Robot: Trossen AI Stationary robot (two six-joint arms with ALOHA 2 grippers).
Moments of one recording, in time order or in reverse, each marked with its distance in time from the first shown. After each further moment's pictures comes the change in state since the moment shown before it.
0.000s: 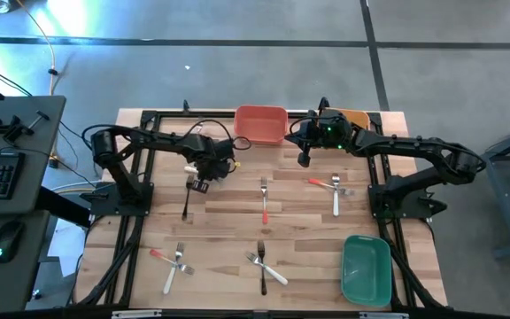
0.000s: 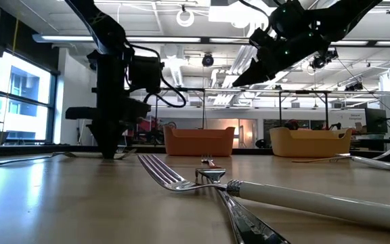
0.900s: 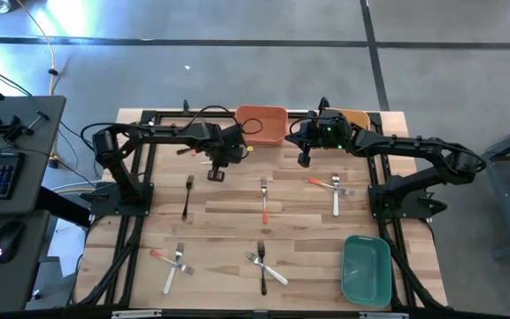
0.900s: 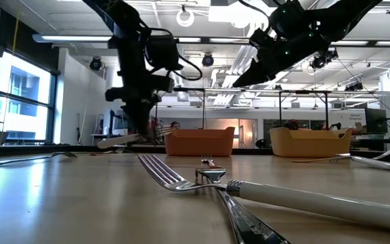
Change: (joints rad) left arm 0.006 0.004 0.218 -0.039 0.006 -0.093; right arm 0.000 0.000 0.000 -0.008 0.000 0.004
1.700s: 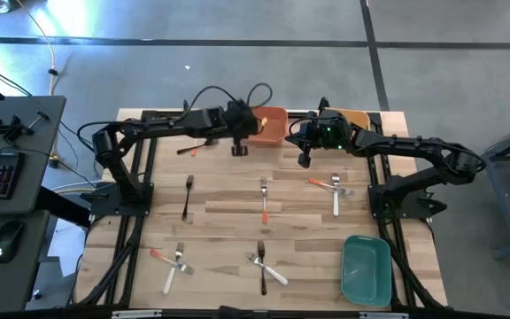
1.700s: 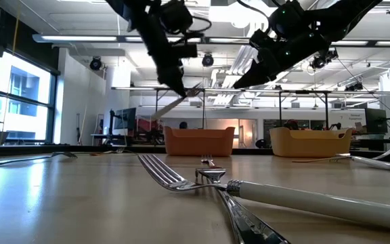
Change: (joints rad) left arm 0.027 -0.001 0.231 0.245 -0.248 -0.019; right arm 0.000 0.000 0.000 -0.015 0.000 0.000
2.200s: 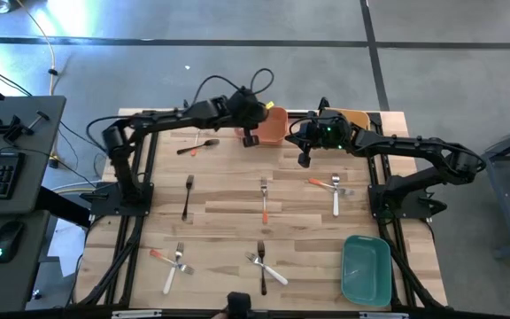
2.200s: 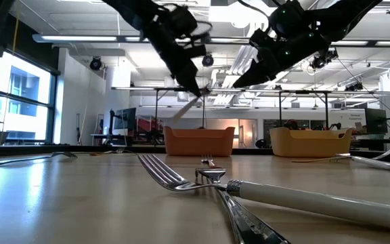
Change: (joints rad) left arm 0.063 0.115 0.112 0.071 0.142 -0.052; right arm 0.000 0.000 0.000 0.010 0.000 -0.007
